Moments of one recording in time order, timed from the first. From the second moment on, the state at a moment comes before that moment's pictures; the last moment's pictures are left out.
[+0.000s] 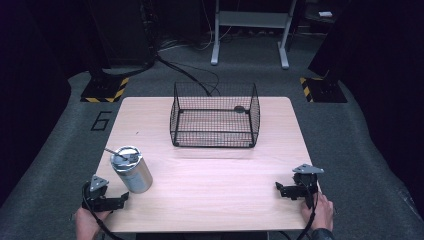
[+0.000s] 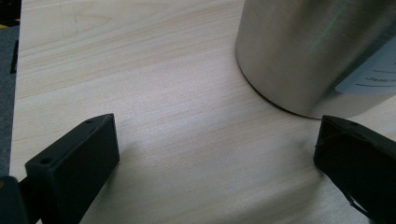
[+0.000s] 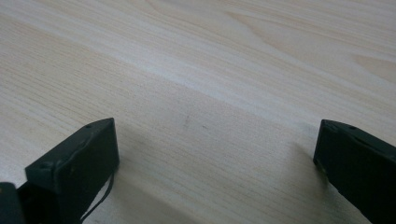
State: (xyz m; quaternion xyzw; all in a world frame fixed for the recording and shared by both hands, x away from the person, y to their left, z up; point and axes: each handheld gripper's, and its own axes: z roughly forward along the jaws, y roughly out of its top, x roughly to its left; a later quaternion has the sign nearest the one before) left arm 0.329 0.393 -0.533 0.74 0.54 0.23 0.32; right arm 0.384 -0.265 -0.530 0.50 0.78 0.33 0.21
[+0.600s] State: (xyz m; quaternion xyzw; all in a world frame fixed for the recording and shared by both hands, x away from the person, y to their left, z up) left arm 0.333 0.387 -0.534 0.74 0.55 0.24 0.32; right arm 0.384 -0.265 -0.530 0.49 0.78 0.33 0.21
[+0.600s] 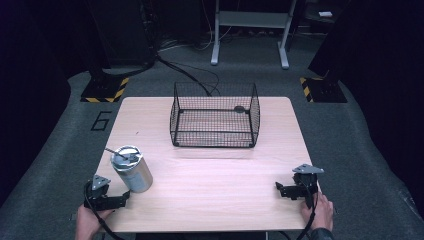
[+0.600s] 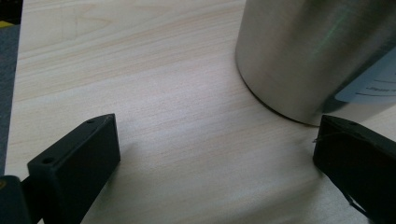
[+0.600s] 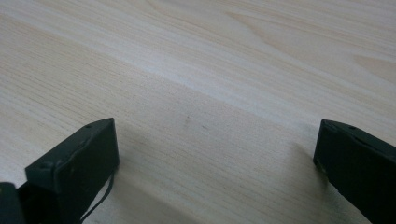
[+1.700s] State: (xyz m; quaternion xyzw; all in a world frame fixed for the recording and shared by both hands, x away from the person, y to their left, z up) left arm 0.315 0.372 -0.471 0.71 0.49 0.22 0.45; right arm 0.384 -0.265 -0.530 0.49 0.78 0.33 0.21
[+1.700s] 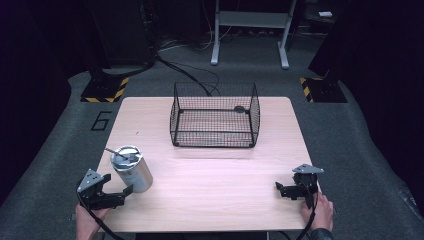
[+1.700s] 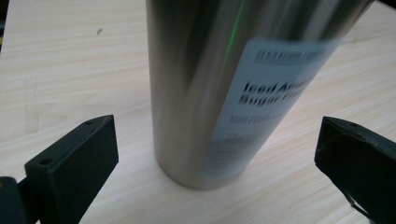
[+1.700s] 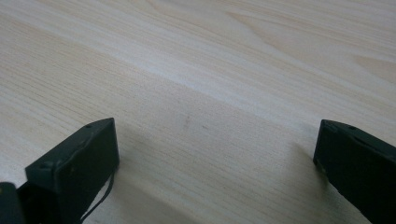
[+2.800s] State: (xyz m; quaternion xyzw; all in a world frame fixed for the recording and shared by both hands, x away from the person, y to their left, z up) left arm 0.346 0.348 -0.445 0.66 0.47 0.25 0.52; right arm 0.384 -0.265 -0.530 0.49 0.78 0.33 0.21
